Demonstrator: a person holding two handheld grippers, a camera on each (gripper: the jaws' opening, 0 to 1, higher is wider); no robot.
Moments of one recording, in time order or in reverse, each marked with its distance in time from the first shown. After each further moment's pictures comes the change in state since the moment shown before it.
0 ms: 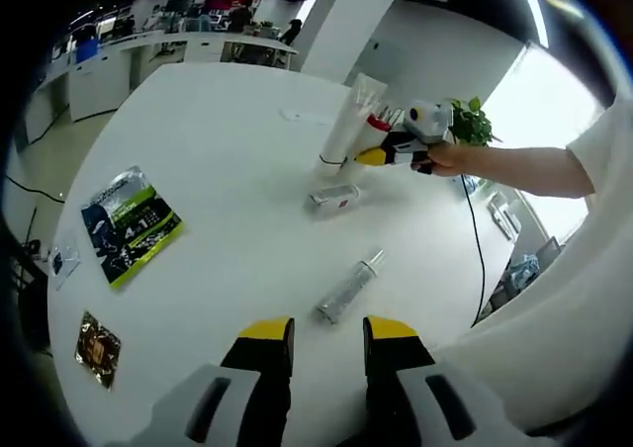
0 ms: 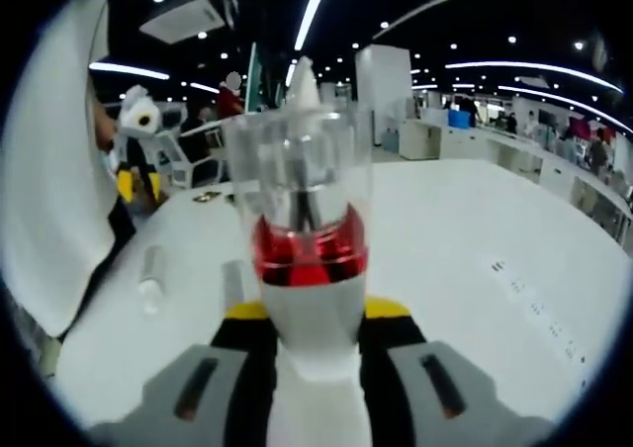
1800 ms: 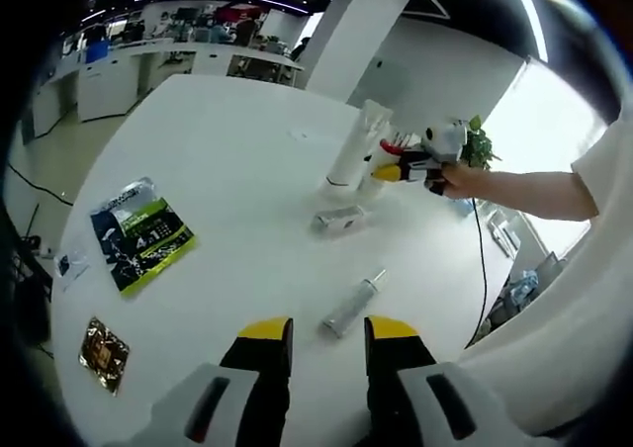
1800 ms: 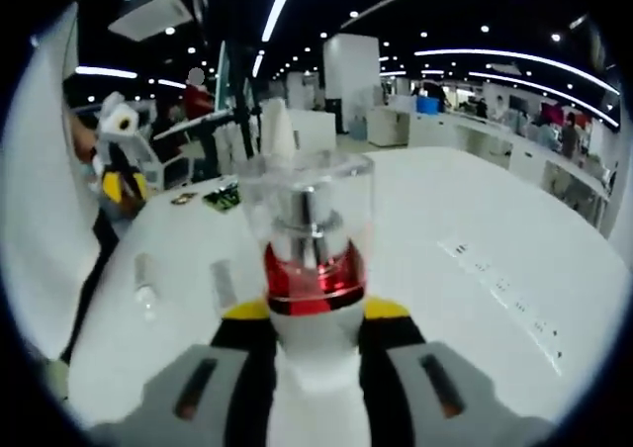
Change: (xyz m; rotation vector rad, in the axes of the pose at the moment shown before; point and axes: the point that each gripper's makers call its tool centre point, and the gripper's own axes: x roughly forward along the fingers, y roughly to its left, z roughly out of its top) left arm -0.010 0.007 0.013 -0.026 -0.078 -0.007; right arm -0.029 -0.008 0.004 0.068 0.023 -0.132
